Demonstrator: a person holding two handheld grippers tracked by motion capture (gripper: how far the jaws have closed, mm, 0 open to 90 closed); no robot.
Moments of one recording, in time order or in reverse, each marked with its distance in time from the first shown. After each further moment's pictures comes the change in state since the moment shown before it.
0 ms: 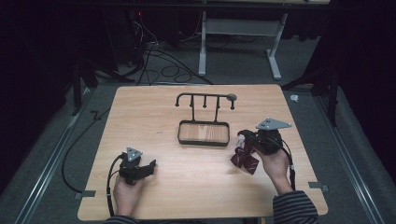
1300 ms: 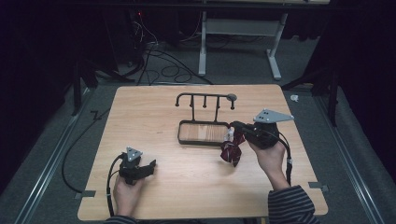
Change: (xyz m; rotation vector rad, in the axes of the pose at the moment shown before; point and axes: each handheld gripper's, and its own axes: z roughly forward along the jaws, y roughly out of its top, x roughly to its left) left arm 0.000 0.000 0.000 0.000 0.000 0.000; right arm 0.022 0.043 -0.021 -0.150 0.139 -0.019
